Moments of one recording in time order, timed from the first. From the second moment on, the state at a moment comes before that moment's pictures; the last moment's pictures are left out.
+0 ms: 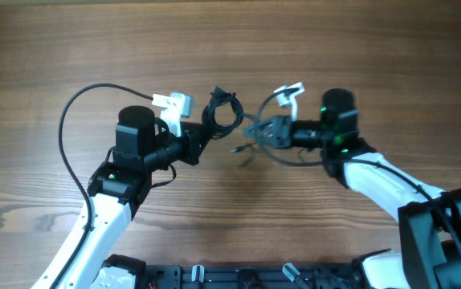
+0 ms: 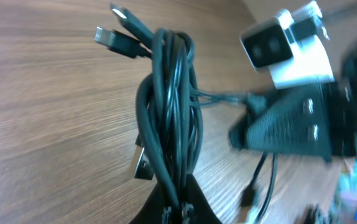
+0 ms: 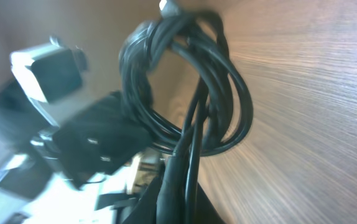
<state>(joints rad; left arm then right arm) -0.26 1.14 0.66 -0.12 0.60 -0.30 0.26 1.57 0.65 0.57 -1.15 0.91</state>
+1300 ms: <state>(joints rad) -0.31 1.73 0.66 0.14 1.09 -0.17 0.00 1.57 0.66 0.14 -1.00 0.50</state>
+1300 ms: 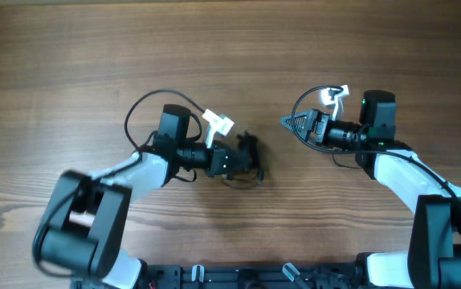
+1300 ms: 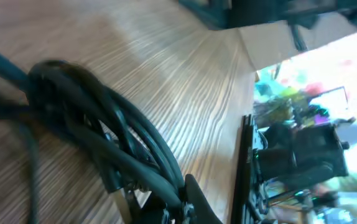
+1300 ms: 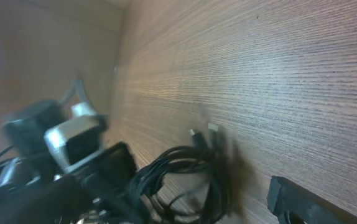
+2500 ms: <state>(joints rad) -0.46 1.72 0.83 -0.19 0.20 -0.66 0.00 1.57 0.66 0.10 -0.86 0.55</state>
